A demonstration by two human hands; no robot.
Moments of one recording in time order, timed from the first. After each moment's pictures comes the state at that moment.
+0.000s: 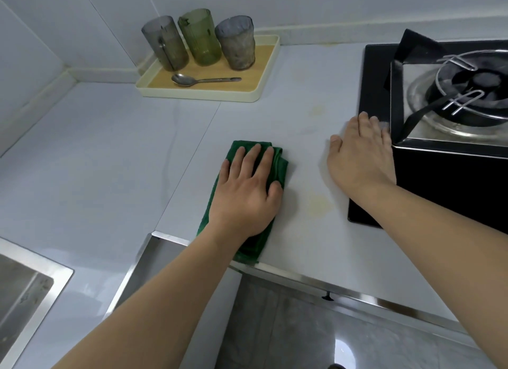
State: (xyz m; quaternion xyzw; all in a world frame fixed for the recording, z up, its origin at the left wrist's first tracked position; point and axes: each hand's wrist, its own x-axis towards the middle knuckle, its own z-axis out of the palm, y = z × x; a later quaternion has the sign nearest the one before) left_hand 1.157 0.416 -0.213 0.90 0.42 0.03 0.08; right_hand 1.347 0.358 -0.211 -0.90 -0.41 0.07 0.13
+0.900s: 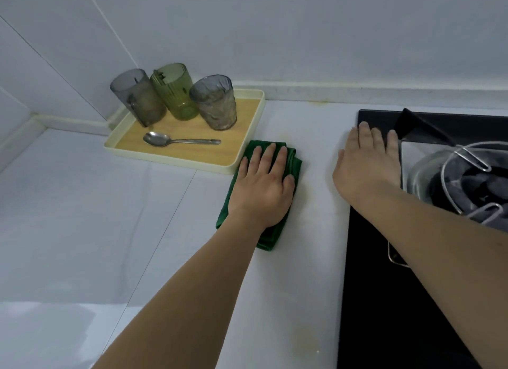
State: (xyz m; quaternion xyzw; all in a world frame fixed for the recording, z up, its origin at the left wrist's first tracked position) left_hand 1.309 0.545 -0.212 0.91 0.40 0.02 0.08; right_hand 1.468 0.468 -0.189 -0.91 -0.42 0.05 -0.02
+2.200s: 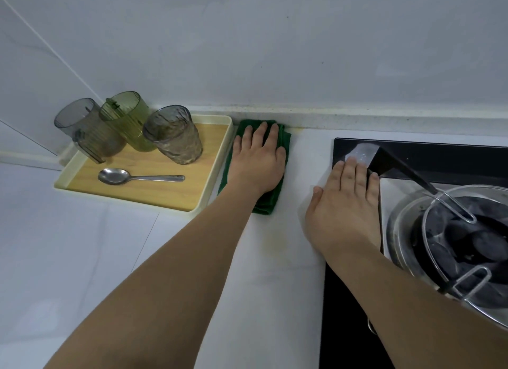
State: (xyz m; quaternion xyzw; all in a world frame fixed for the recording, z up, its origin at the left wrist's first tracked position) left_hand 1.430 0.636 -0.208 0.91 0.41 0.01 0.07; right_hand 1.481 0.476 -0.196 -0.92 -0.38 0.06 0.05
